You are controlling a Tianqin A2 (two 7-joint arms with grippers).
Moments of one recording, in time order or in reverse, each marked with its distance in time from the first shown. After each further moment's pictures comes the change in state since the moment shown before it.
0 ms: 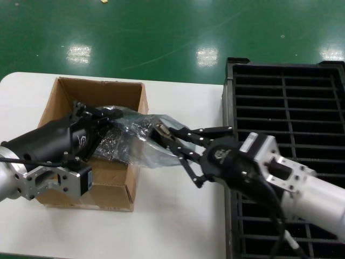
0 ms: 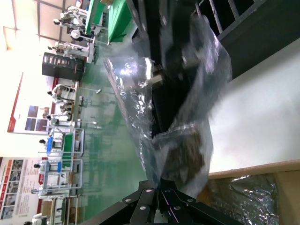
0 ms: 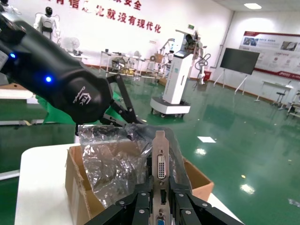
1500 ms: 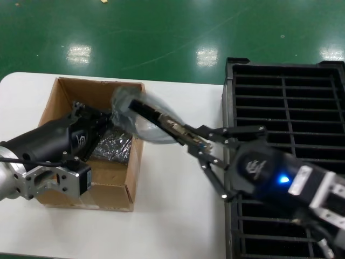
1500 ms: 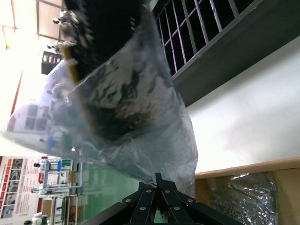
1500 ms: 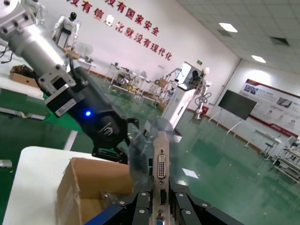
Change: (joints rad) left arm 0.000 0.000 0.000 0.000 0.000 0.000 0.000; right arm -0.184 0.218 0.097 0.299 0.193 0.082 -0.213
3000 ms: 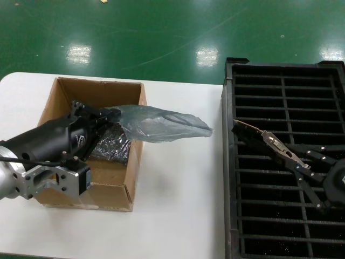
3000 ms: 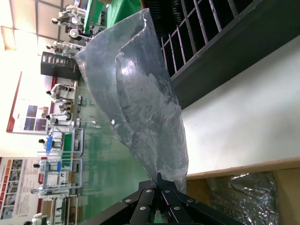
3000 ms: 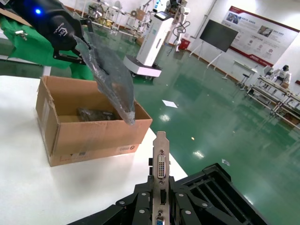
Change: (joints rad) left arm 0.000 0.000 0.000 0.000 0.000 0.000 0.000; right arm -0.234 0.420 0.205 -0.012 0.078 0.147 0.189
